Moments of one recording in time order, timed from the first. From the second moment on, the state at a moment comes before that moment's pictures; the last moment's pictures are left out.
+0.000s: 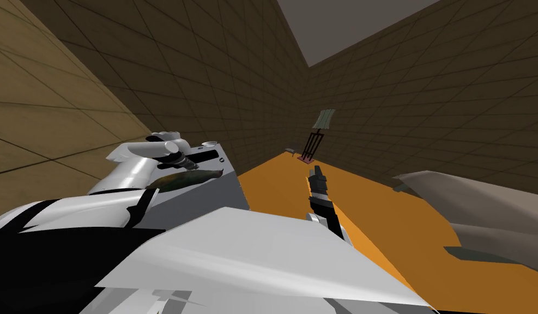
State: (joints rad) left arm -0.32 1.10 0.50 -1.14 0.70 1.48 0.69; right arm 0.52 -0.04 0.04 -2.22 -0.01 -0.37 0.14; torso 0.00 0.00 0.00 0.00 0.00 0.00
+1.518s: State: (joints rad) left arm -0.12 1.09 0.48 -1.62 0.82 1.64 0.97; right arm 0.52 -0.04 0.04 -2.22 -0.01 -0.37 0.14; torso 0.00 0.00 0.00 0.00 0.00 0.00
